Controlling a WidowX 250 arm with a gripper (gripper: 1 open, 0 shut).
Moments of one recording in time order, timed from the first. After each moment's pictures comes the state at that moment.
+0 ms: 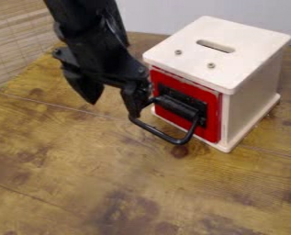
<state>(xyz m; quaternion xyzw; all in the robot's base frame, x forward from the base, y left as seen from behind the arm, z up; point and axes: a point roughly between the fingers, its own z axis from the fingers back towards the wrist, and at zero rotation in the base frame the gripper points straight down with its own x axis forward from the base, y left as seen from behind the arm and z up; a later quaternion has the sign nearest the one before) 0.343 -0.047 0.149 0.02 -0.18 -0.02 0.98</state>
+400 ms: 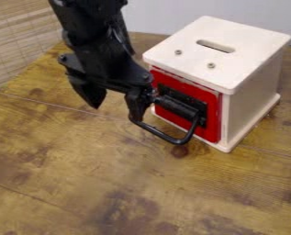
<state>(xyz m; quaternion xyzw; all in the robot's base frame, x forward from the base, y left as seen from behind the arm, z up) 0.347 -0.047 0.145 0.02 -0.18 -0.01 0.98</state>
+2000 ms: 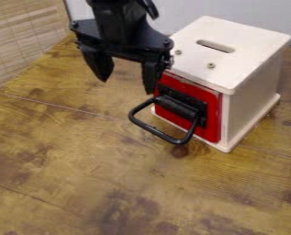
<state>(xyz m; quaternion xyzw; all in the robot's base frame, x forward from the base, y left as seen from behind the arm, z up) 0.363 -0.055 0.171 0.06 -0.17 0.02 0.98</state>
